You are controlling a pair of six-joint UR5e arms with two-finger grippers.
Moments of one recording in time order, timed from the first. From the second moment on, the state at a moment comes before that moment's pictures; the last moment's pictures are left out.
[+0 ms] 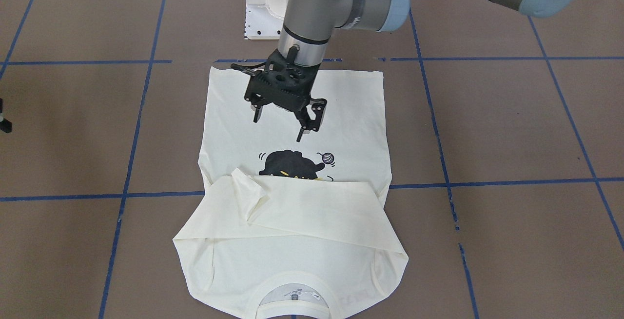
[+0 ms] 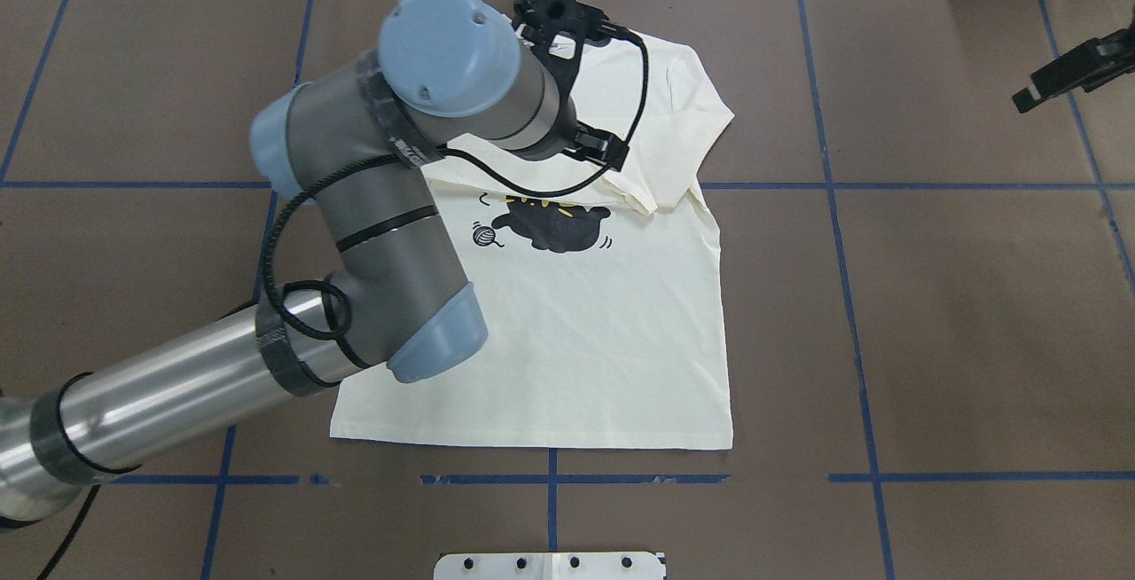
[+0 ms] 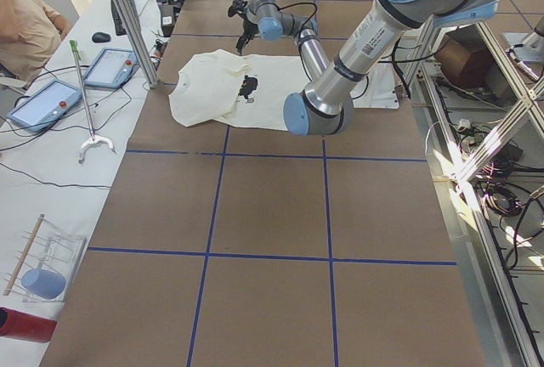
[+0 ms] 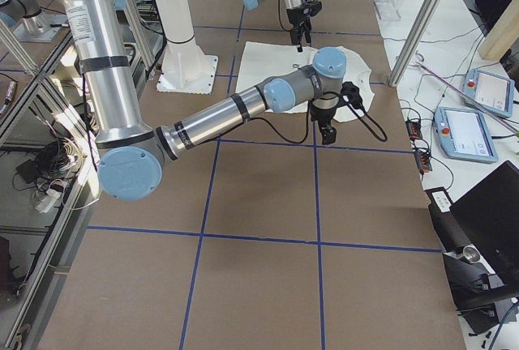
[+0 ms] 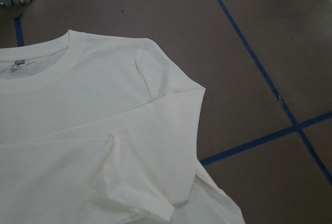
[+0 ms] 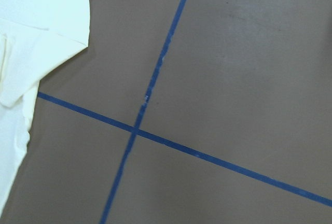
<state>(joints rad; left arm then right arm) -0.64 -2.42 -1.63 -1.74 -1.79 -0.76 1.25 -1.32 1.84 -1.57 2.35 0.29</state>
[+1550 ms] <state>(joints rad) -0.94 -2.05 -1.84 -1.79 -2.11 -0.31 0.60 -0.56 1.15 -1.53 1.53 1.08</state>
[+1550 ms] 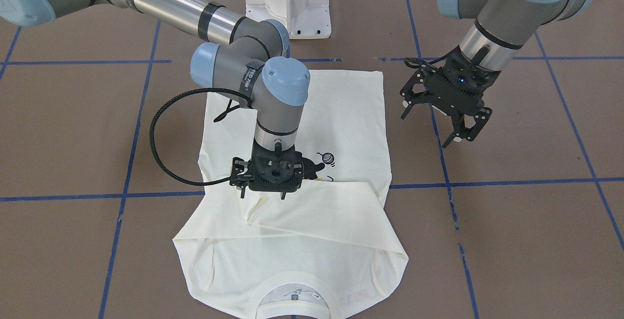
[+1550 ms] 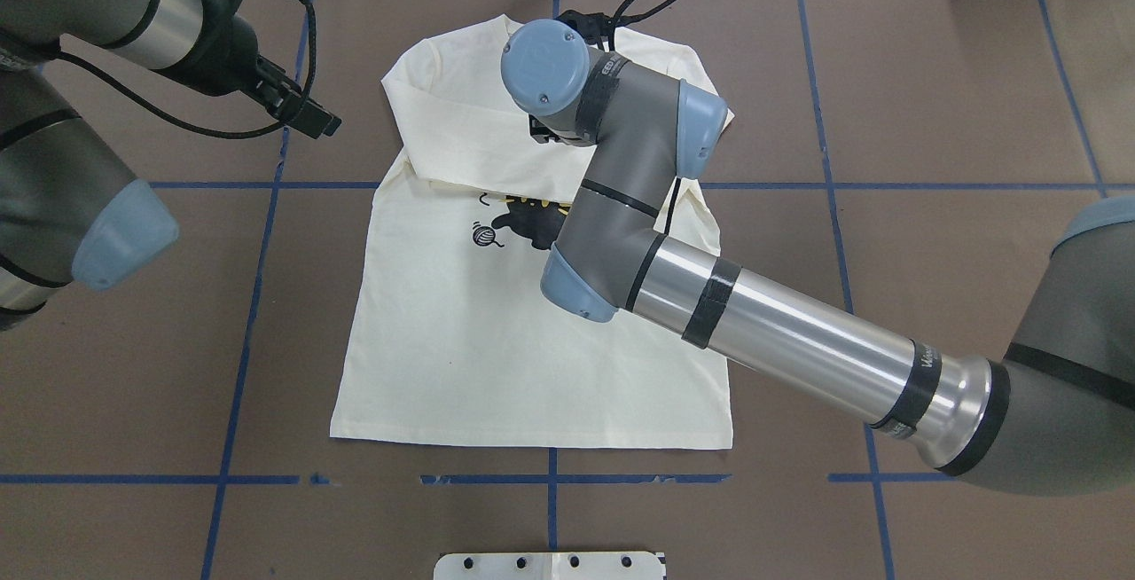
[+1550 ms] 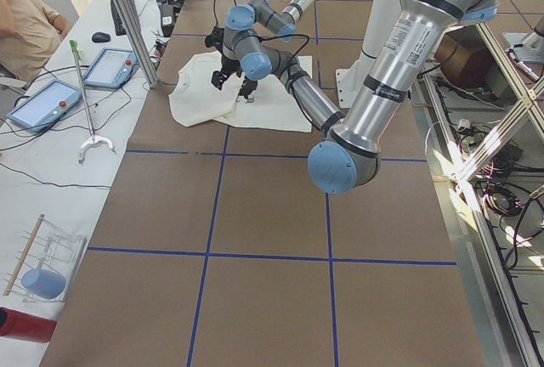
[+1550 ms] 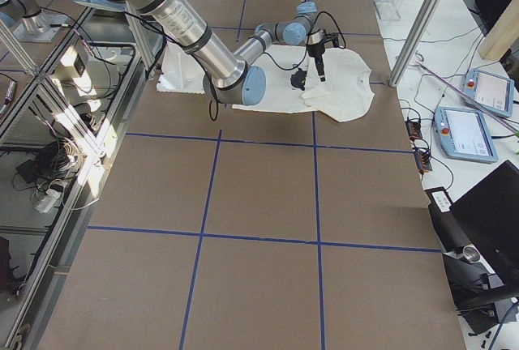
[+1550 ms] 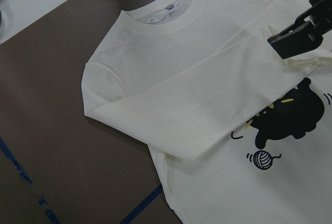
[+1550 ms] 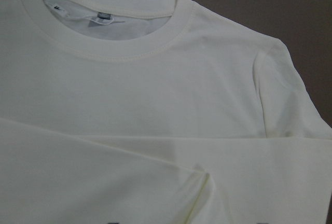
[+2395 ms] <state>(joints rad) -0.94 -2.04 -1.83 -1.79 -2.11 -0.31 0.55 -0.56 1.12 -1.58 1.42 1.02</state>
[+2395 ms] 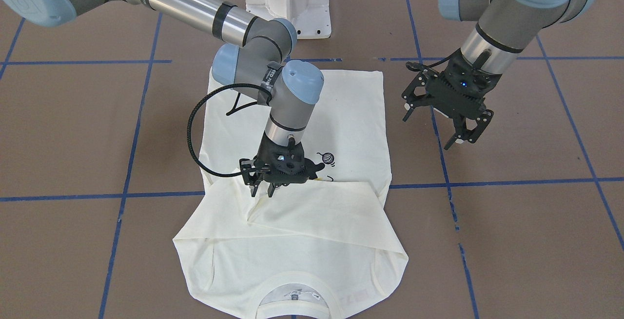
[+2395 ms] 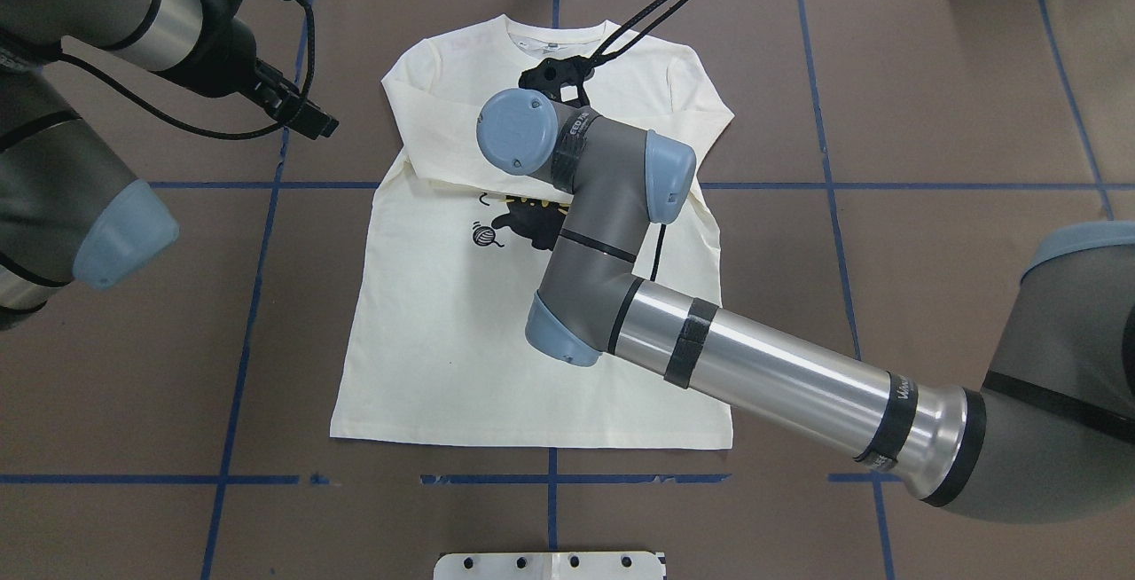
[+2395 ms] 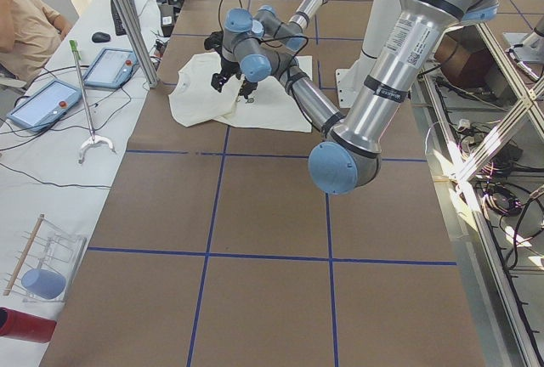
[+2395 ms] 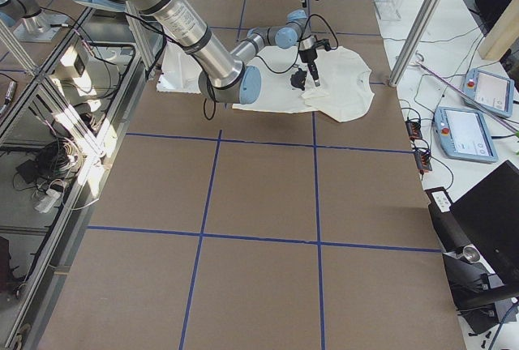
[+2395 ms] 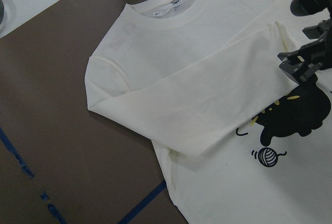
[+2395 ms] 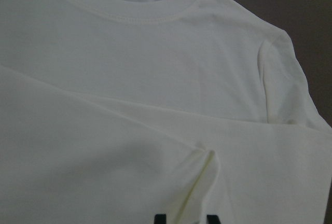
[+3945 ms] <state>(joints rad) -0.93 -2.04 -1.85 -1.79 -2.11 -0.39 0.64 -0.75 1.31 -1.58 1.43 0.78</state>
